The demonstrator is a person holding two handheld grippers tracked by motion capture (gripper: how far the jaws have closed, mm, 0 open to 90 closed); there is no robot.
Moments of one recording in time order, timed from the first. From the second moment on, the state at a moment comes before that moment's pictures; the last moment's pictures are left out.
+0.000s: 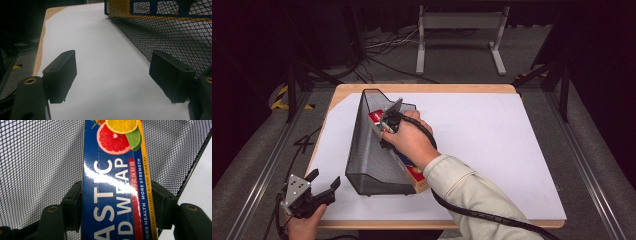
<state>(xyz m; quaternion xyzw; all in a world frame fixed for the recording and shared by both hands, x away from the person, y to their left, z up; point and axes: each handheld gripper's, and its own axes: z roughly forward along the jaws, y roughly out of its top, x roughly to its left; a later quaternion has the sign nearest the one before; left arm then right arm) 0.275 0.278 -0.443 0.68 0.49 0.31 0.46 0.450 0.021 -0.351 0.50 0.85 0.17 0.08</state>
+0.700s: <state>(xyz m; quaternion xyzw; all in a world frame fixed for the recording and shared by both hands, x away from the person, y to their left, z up) 0.280 0.275 -0.444 0.69 0.48 0.30 0.46 0.448 0.002 -0.333 0.45 0.86 0.24 0.09</state>
